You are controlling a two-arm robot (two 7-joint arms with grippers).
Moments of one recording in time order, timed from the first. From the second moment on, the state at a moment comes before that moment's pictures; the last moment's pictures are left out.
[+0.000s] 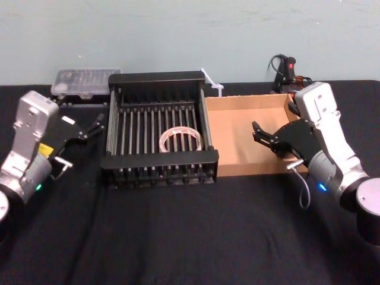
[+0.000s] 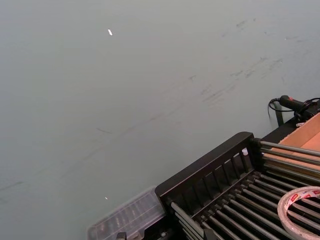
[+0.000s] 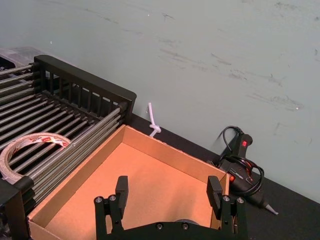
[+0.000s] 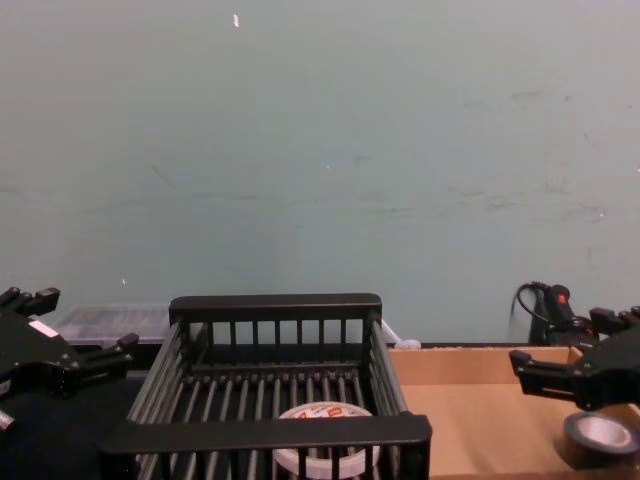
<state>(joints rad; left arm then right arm) -0.20 0.60 0.45 -1.41 -0.25 -0.12 0.03 0.12 0.35 -0.32 -1.57 0.05 0.17 0.10</state>
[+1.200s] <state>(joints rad) -0.20 0.60 0.45 -1.41 -0.25 -0.12 0.03 0.20 0.60 -0.45 -1.41 0.25 -0.12 -0.03</state>
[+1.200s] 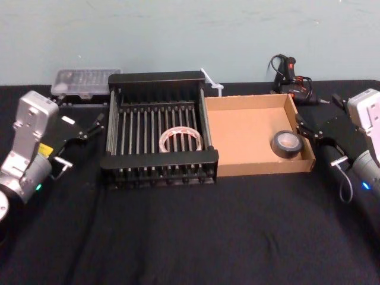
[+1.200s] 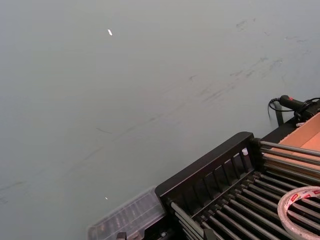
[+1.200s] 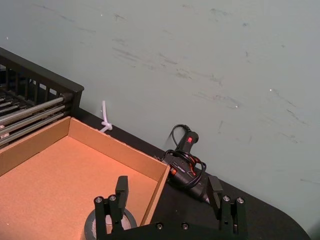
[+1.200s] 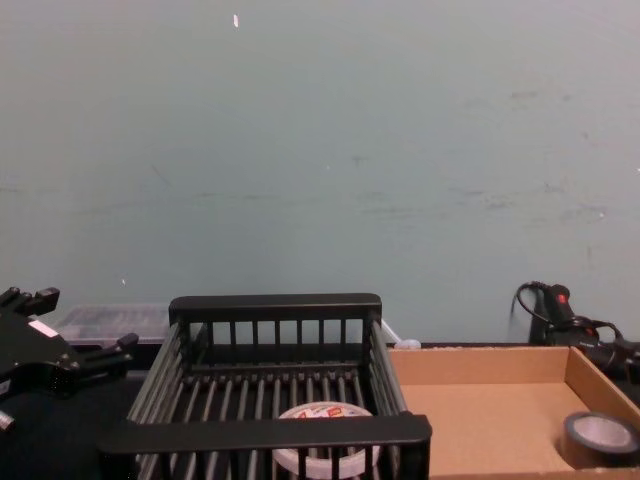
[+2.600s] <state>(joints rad) -0.20 0.60 0.45 -1.41 -0.25 -0.12 0.03 0.20 0.60 -0.45 -1.41 0.25 -0.12 -0.03</state>
